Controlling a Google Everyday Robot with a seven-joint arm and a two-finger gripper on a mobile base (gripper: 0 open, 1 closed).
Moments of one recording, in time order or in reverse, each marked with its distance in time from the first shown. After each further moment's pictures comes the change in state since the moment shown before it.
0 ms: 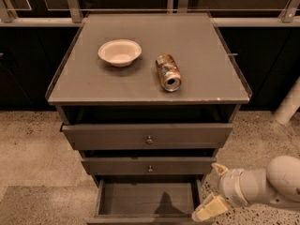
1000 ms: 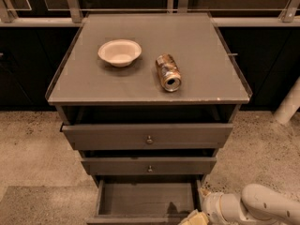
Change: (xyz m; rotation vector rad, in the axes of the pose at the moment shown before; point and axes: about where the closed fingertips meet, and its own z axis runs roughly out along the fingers) arm 0.092 -0.001 0.140 -0.117 -0.080 0.224
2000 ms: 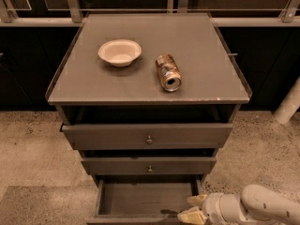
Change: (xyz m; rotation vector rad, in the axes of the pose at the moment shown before) arm 0.004 0.002 0.005 -0.010 0.000 0.008
